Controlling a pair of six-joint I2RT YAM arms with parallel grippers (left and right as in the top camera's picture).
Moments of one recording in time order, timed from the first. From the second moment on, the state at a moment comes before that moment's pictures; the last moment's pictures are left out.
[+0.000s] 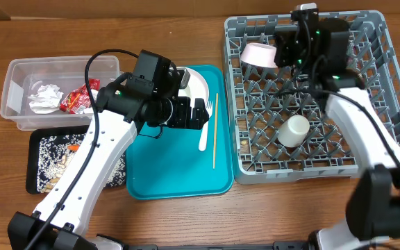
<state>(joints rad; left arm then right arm) -0.37 1.55 1.40 -0.97 0.38 -0.30 0.07 1.74 1.32 -0.05 -0.33 0.08</state>
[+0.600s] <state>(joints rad) -0.37 1.55 1.40 -0.97 0.38 -0.30 0.09 1.92 1.33 -0.04 -0.33 0.12</state>
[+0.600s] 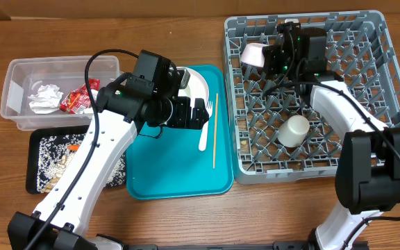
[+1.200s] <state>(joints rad) -0.37 1.55 1.40 -0.97 0.38 -0.30 0.09 1.88 1.33 -0.04 -0.34 0.12</state>
